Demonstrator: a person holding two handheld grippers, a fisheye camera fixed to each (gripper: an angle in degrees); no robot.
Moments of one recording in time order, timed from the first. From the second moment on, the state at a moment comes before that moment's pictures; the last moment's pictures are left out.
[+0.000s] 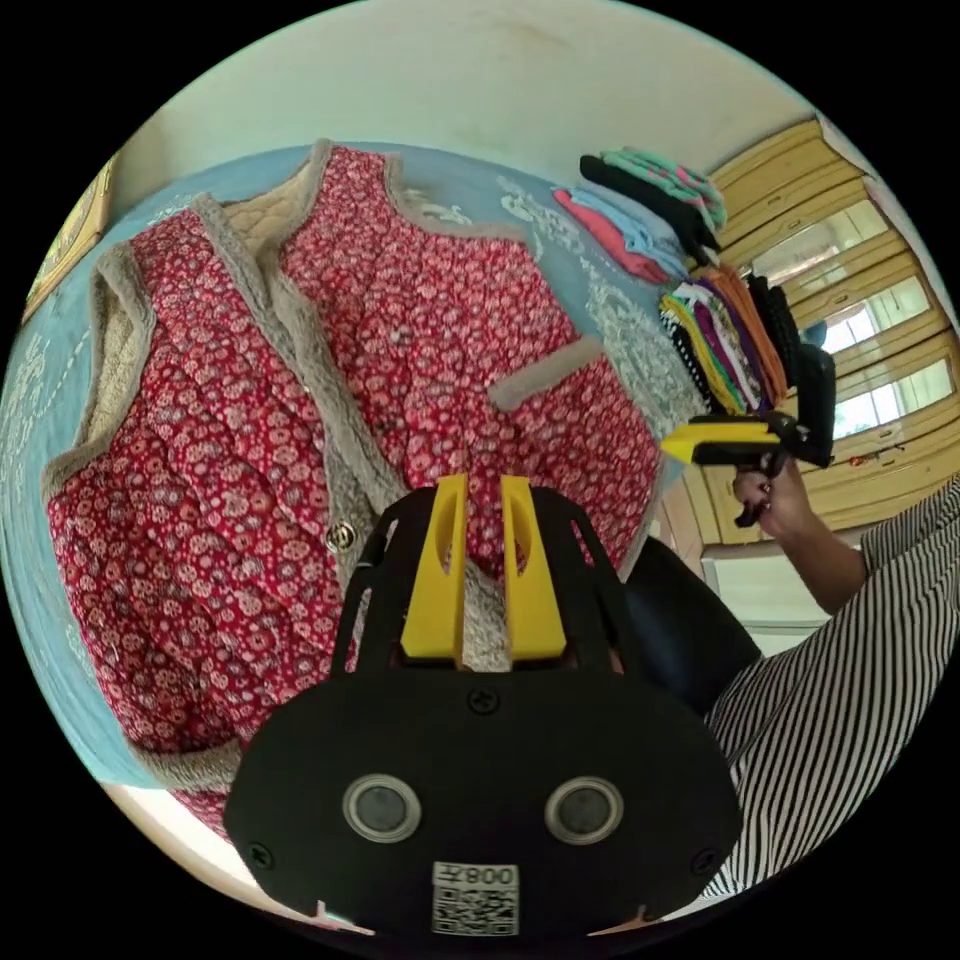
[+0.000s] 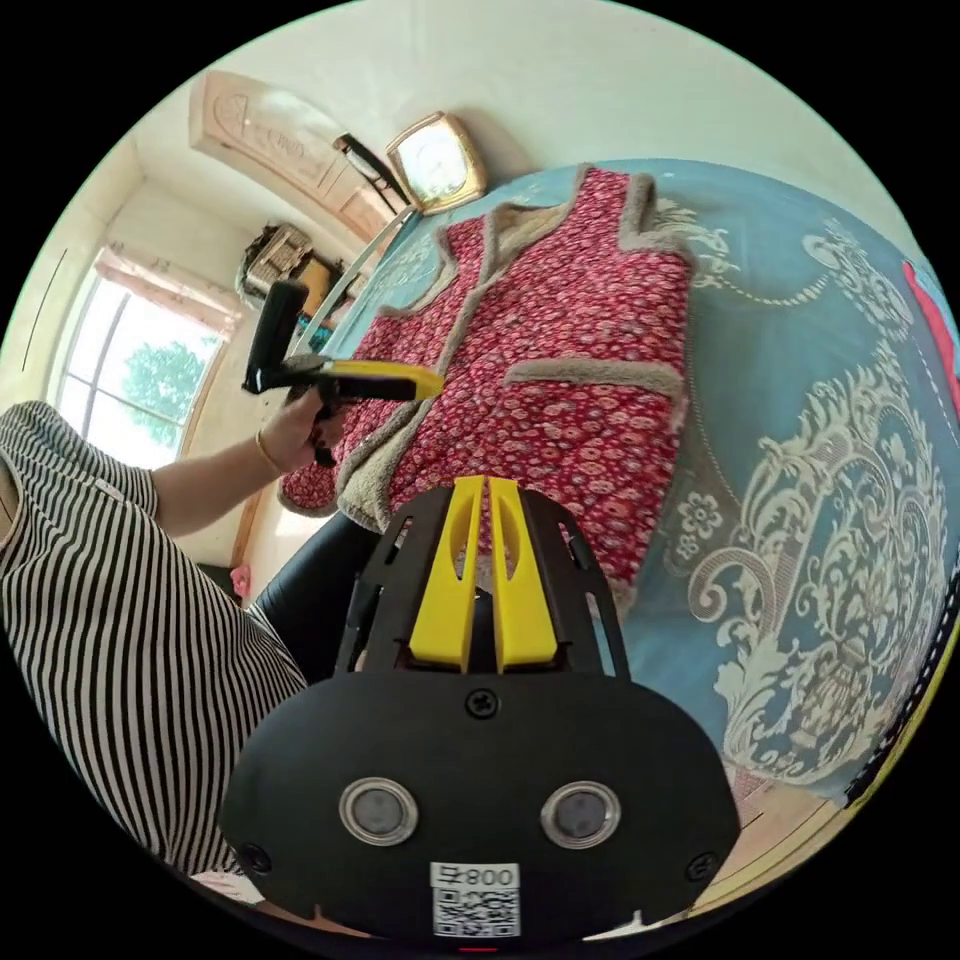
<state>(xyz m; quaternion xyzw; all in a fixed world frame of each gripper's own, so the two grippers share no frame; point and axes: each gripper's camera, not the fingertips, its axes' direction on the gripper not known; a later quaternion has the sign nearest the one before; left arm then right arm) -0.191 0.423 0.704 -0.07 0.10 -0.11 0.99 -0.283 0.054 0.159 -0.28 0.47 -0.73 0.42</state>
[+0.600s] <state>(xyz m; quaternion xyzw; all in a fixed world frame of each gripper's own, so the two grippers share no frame) -0.133 0.397 0.702 -0.12 0.03 -0.06 0.99 -0.249 0.011 0.210 -0.17 0.57 -0.74 0.30</state>
